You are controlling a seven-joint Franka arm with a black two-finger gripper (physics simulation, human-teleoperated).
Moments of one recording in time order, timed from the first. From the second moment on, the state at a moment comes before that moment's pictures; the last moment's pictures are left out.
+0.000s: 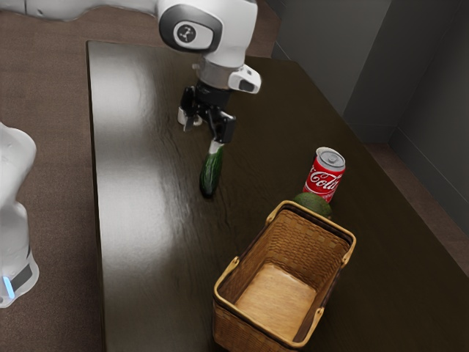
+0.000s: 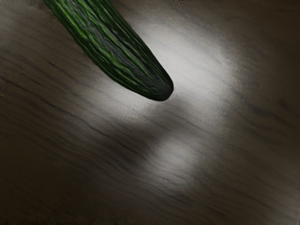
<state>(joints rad) -0.30 -0.41 0.23 -2.07 0.08 1.62 -0.64</state>
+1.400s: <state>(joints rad) -0.29 -0.23 0.36 -2.14 0.39 1.89 -1.25</state>
